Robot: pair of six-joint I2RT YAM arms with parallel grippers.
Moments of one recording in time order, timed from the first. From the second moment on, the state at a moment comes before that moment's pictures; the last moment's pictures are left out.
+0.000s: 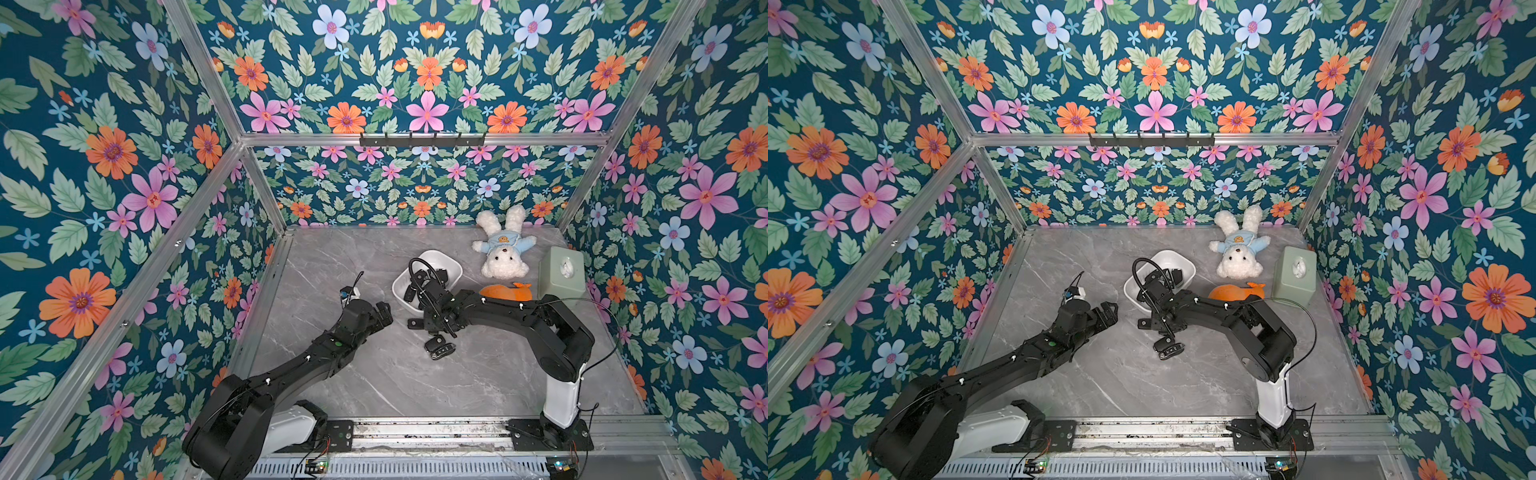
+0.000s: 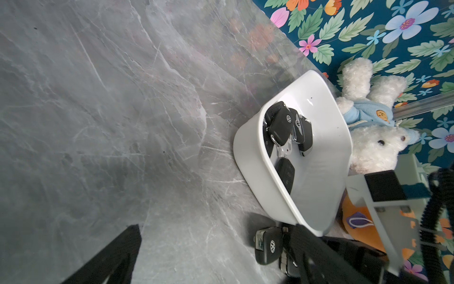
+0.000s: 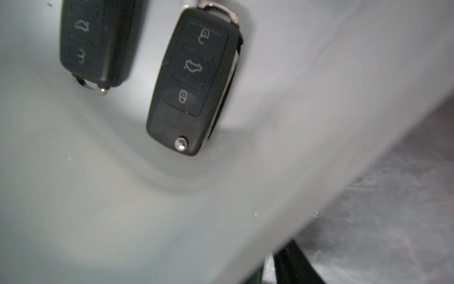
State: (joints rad) left arm -0.59 1.19 0.47 0.10 -0.17 -0.86; right arm 0.82 1.92 1.21 -0.52 0.13 0.77
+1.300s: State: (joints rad) left arm -0.58 1.20 0.49 0.10 -0.16 -0.87; right arm 0.82 1.91 1.21 -0.59 0.21 0.79
